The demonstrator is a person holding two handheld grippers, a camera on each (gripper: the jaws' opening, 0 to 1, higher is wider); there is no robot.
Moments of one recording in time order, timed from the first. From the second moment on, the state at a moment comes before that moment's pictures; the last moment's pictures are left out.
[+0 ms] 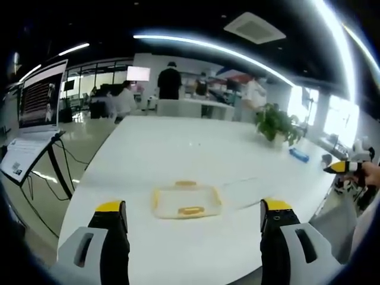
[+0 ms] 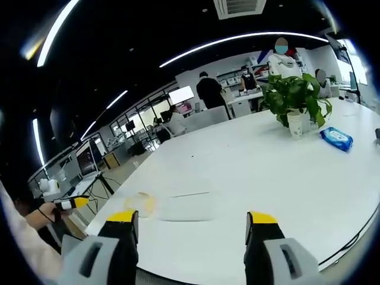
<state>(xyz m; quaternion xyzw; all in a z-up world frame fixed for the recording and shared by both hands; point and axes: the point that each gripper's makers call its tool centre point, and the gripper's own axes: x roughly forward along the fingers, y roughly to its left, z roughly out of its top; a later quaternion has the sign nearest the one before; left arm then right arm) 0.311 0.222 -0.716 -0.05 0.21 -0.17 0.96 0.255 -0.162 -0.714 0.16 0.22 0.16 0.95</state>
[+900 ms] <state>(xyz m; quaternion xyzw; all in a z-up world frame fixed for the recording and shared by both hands) 0.340 0.220 -0.717 -0.05 0.21 -0.18 0.96 0.286 -0.139 -0.708 0.16 0.21 0.18 0.95</state>
